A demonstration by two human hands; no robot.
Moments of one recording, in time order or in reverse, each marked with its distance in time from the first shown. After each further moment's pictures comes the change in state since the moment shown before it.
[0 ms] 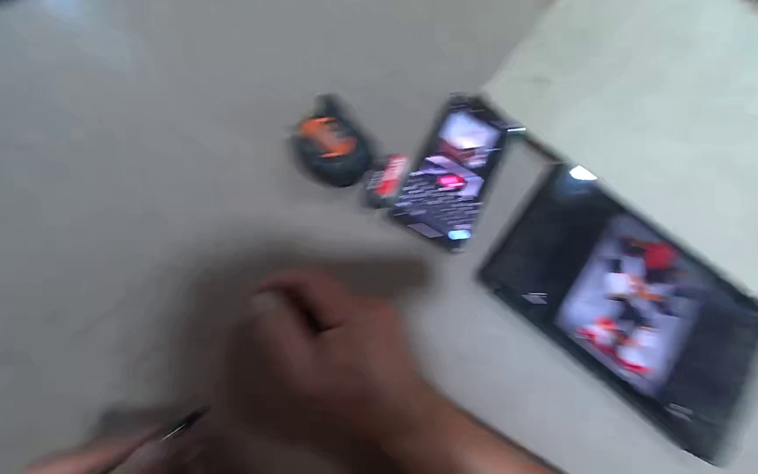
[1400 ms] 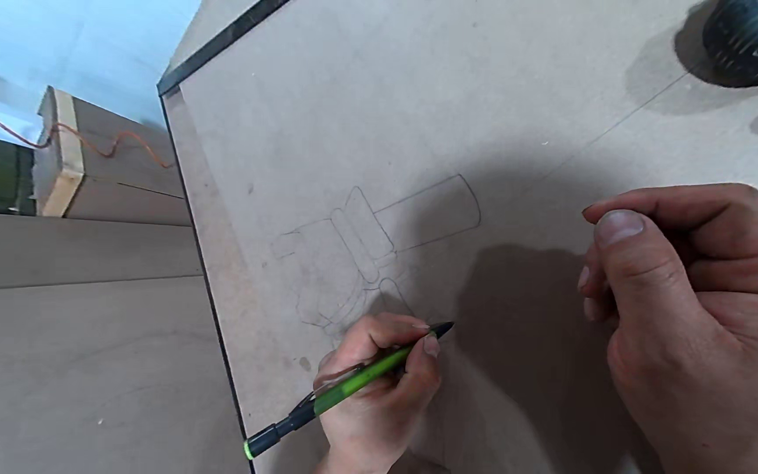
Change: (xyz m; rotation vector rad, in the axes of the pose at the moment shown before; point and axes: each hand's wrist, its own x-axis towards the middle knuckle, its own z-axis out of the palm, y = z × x) left_hand -0.006 -0.019 -0.009 0.225 0.140 0.212; right_hand 0.002 0.011 0.014 0.055 0.043 -0.039
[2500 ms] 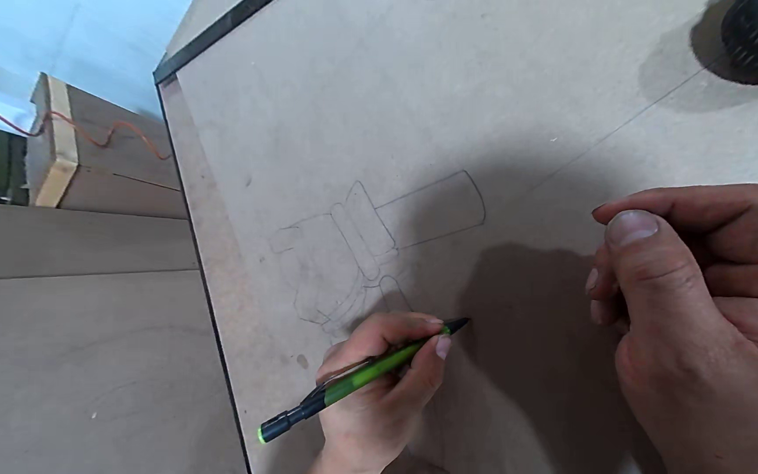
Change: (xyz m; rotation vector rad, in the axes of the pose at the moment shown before) left_hand 0.003 0.002 -0.002 -0.047 -0.096 -0.031; right_hand -0.001 0.002 0.000 0.017 -0.004 0.004
